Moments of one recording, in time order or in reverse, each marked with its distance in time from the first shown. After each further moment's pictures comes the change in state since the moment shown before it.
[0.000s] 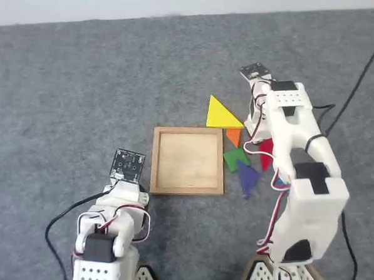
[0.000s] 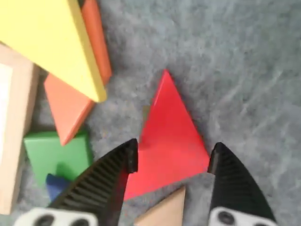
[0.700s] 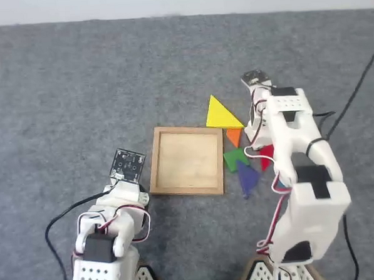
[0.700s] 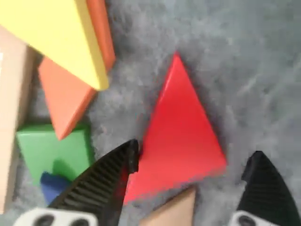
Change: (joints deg) left arm 0.0 0.0 0.0 0.0 0.0; right arm 0.0 1.8 4.7 -2.8 0.0
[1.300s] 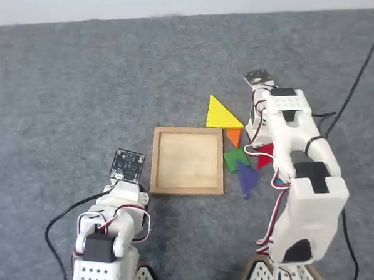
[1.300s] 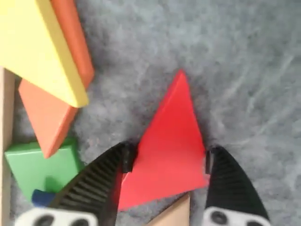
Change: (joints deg) left arm 0.0 0.0 0.0 0.0 0.0; right arm 0.5 1.5 -1.1 -1.3 -4.0
